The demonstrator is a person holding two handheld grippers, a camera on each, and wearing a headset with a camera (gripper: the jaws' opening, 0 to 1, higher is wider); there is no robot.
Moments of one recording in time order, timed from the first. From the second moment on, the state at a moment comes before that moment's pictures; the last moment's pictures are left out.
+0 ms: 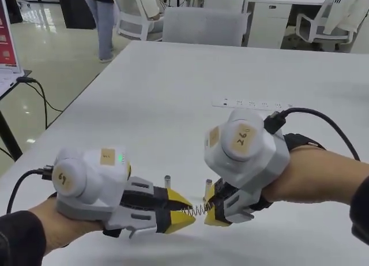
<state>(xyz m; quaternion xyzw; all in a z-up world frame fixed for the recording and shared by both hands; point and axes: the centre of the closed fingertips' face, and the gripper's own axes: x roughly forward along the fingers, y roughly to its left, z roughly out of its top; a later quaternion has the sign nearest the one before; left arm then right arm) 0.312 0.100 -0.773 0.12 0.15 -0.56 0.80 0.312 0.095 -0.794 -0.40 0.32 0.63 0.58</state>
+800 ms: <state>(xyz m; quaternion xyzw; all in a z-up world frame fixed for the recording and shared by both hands) 0.309 0.099 -0.780 0.12 0.16 -0.56 0.80 0.299 0.113 -0.771 -0.38 0.31 0.65 0.59</state>
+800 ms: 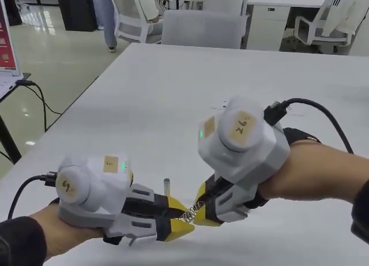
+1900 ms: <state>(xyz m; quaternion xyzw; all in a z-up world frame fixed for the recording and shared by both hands) 0.315 0.109 -0.778 0.11 0.16 -0.55 0.81 0.304 0.111 -0.770 -0.40 0.31 0.64 0.58</state>
